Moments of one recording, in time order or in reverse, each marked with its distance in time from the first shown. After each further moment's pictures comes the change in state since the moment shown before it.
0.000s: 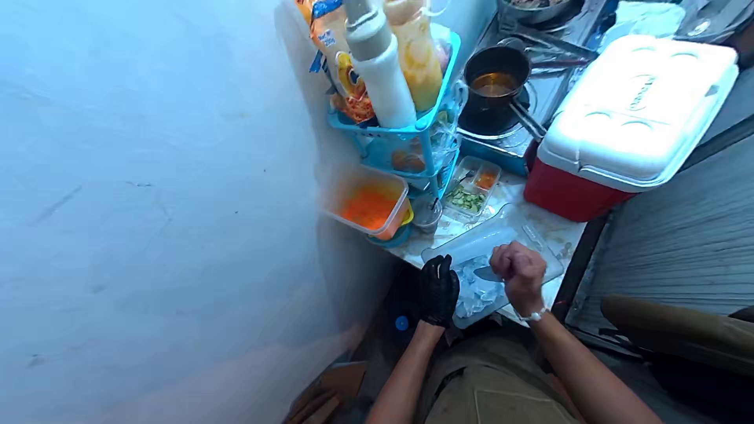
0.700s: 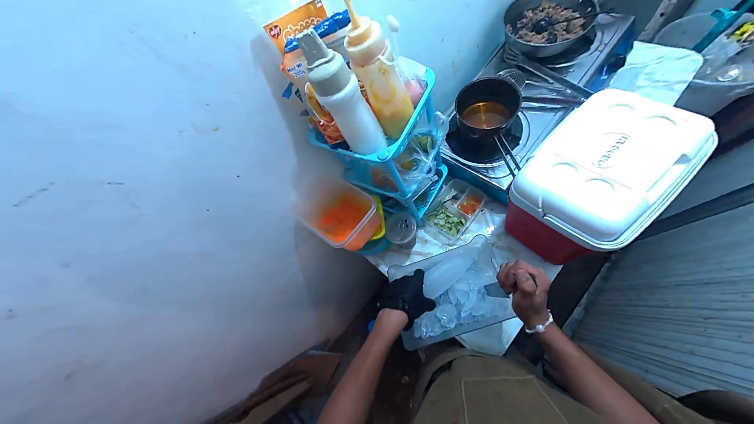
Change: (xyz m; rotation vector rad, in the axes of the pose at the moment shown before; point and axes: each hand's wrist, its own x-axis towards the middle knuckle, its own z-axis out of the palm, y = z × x) left_hand 0.116 0.072 -0.050 0.251 -1.174 -0.543; right_hand 0.058 0.032 -0.124 0.061 -0.195 -0.024
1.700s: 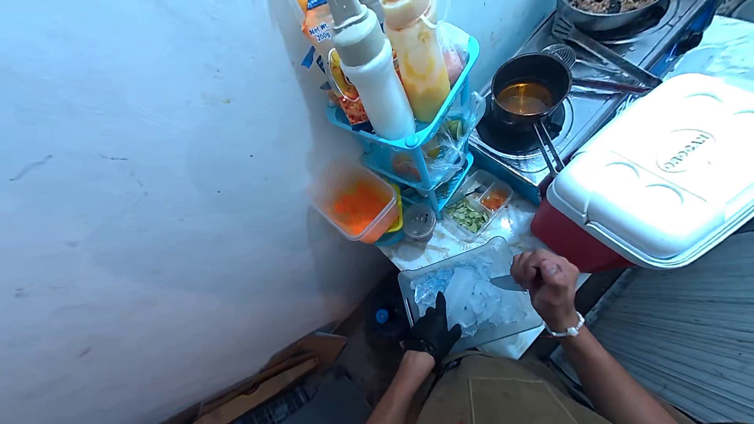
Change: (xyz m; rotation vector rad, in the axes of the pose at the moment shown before) left_hand -0.027 0.009 0.069 -0.355 -0.110 -0.058; right_hand 0.039 -0.011 0.022 0.122 -0.131 0.096
